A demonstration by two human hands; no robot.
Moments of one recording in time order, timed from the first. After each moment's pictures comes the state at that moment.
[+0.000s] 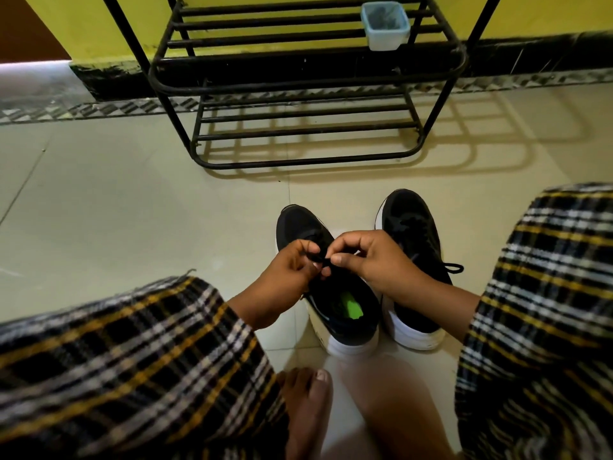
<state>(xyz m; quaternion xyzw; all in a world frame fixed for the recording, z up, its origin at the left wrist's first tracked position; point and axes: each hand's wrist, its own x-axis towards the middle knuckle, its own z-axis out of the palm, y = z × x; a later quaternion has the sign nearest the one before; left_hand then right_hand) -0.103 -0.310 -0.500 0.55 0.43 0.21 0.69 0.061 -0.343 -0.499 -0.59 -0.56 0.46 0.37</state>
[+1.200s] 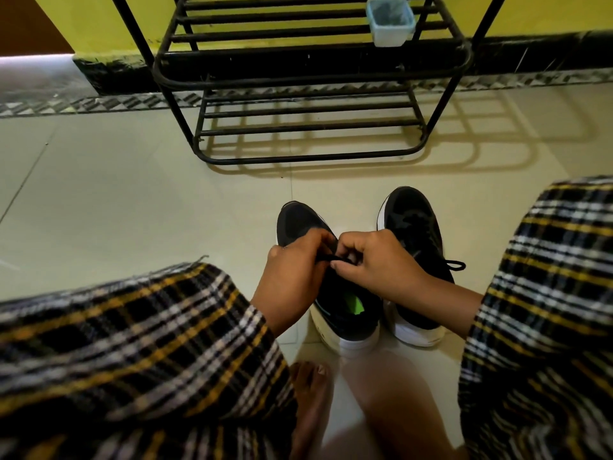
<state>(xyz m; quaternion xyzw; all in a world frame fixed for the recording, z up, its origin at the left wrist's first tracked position) -0.097 -0.320 -0.493 0.81 0.47 0.17 0.31 0.055 -0.348 -0.487 -0.65 -0.68 0.26 0.24</state>
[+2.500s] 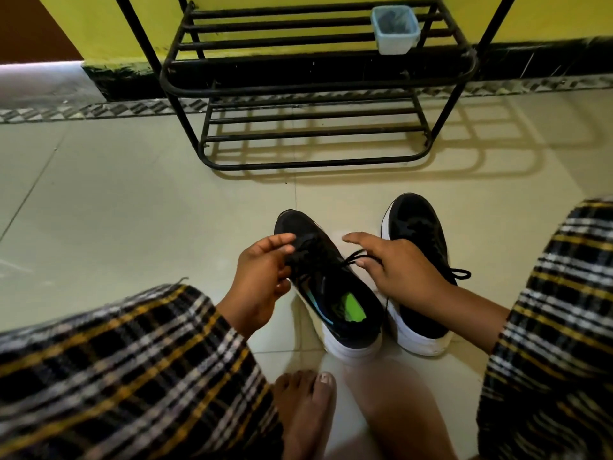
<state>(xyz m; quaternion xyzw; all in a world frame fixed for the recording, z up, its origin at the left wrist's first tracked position) -0.114 -0.304 -0.479 0.30 0.57 0.33 0.69 0.074 -0.350 -0.493 -0.66 -0.70 0.22 0.19</state>
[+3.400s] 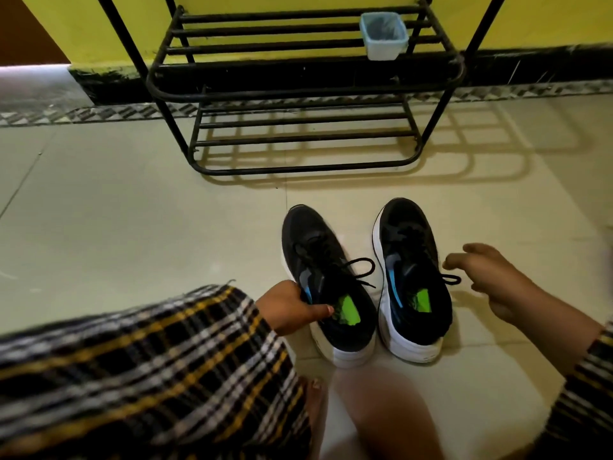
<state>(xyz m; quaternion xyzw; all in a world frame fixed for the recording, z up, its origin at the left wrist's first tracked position) -0.097 -0.315 -0.492 0.66 0.55 -0.09 0.50 0.177 -0.373 -0.496 -0.86 -0.23 0.39 0.24</state>
